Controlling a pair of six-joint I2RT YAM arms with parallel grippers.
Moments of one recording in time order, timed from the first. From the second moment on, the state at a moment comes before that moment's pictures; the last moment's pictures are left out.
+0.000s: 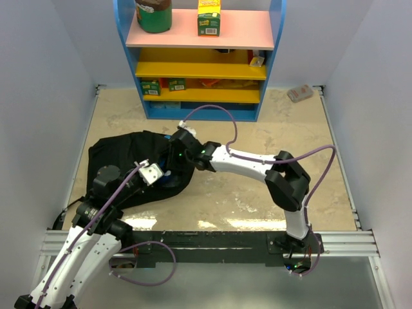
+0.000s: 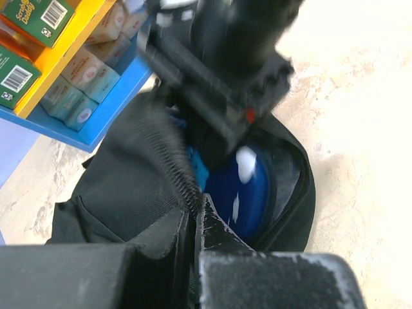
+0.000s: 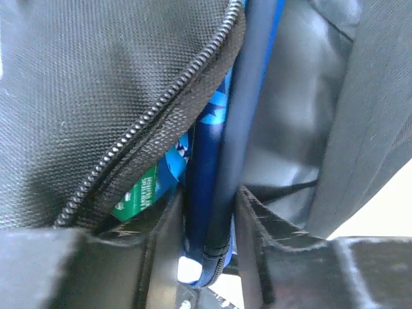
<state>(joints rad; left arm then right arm) -0.40 0.40 0.55 -0.47 0.26 0.55 0.97 1.93 1.46 -0.26 0.01 1.00</state>
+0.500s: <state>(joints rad) -0.40 0.39 0.55 -0.50 0.27 0.55 1.15 1.88 1.42 -0.40 0.27 0.92</state>
